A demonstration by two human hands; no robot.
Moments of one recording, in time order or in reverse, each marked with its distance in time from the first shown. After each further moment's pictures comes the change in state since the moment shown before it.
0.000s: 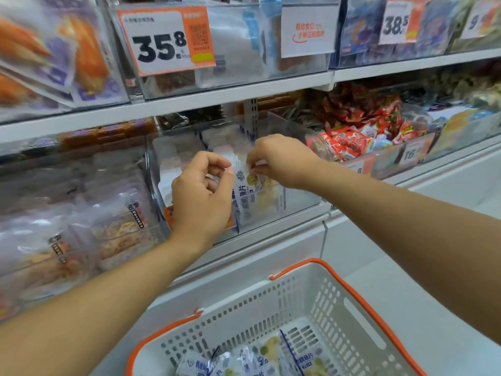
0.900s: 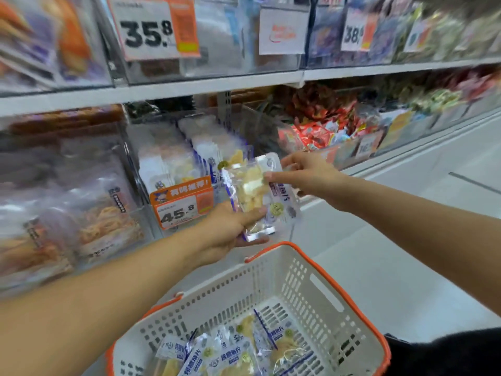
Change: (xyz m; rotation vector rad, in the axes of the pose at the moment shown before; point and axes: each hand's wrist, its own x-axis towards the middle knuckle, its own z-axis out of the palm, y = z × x) left_hand -0.048 0.003 0.027 -0.595 -0.747 -0.888; right_hand -0.106 -0.011 -0.021 0.812 0.012 0.780
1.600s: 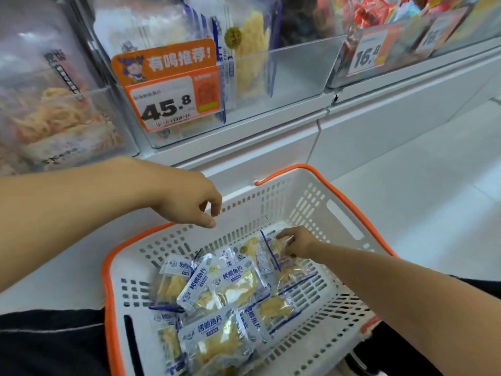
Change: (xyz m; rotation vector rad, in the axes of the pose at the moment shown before) left_hand 0.005 -0.049 -0.094 1.835 -0.615 -0.220; right_hand -0.032 0.316 0.203 -0.223 -0.421 0.542
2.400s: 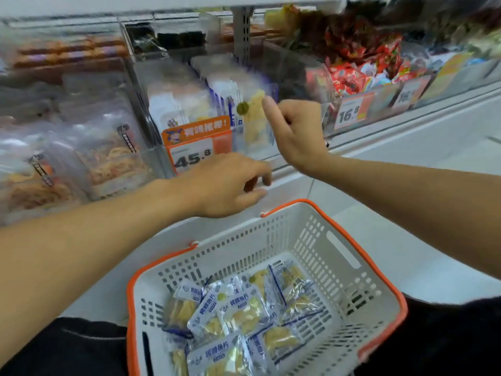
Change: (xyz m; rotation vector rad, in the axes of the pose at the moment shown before) left_hand -0.038 0.025 -0.049 -0.025 0.949 0.227; right_hand -0.157 -0.252 -0.159 0.088 0.993 -1.199
